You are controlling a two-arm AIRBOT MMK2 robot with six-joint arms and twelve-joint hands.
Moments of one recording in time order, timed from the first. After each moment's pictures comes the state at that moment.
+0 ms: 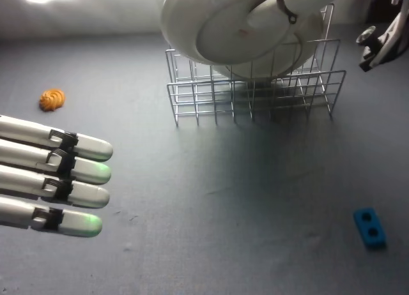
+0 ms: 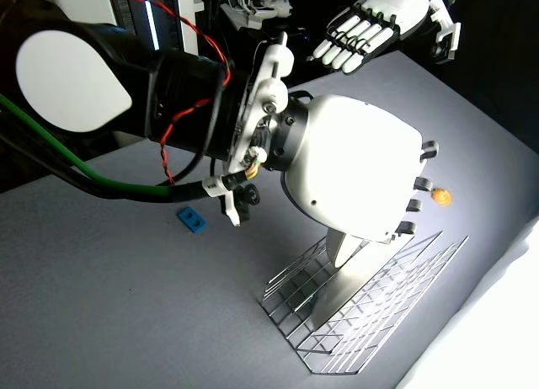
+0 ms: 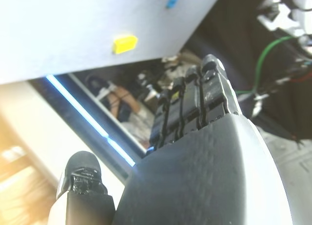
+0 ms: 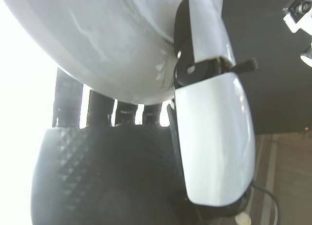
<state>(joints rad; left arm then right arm) 0.68 -0.65 1.25 1.42 -1.43 0.15 -0.20 -1.12 1.21 -0.44 0.11 -0.11</state>
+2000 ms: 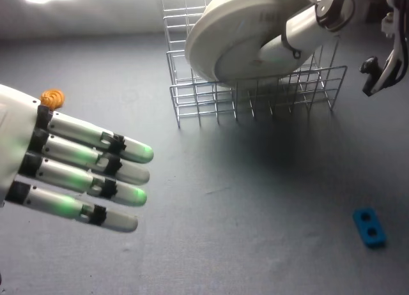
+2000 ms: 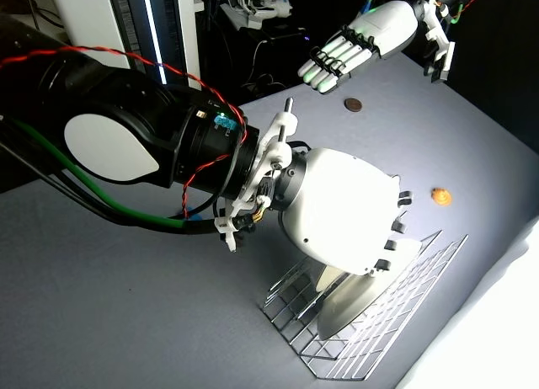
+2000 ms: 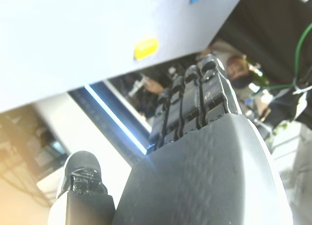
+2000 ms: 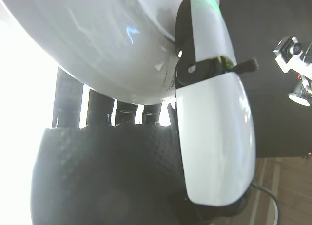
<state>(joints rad) 0.49 -0.76 1.29 1.68 -1.36 0.08 -0.31 -1.17 1.27 -0.20 0.13 -0.40</state>
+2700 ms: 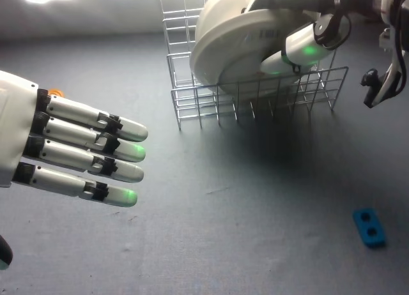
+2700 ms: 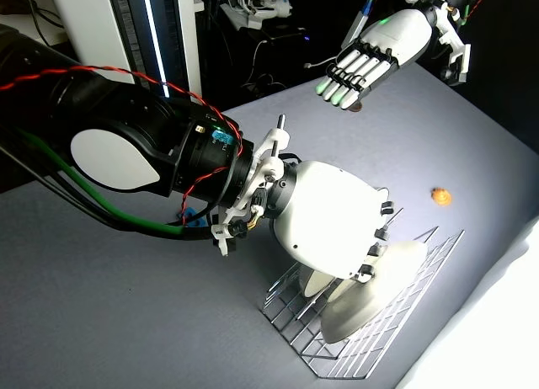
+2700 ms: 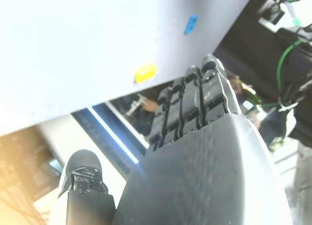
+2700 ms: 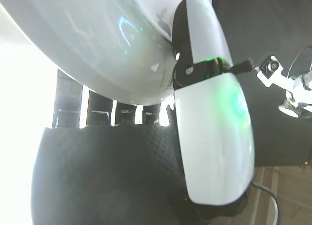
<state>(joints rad) 0.48 -0.78 1.33 1.68 -1.31 0.10 -0.35 -1.18 1.27 -0.19 0.14 -0.43</state>
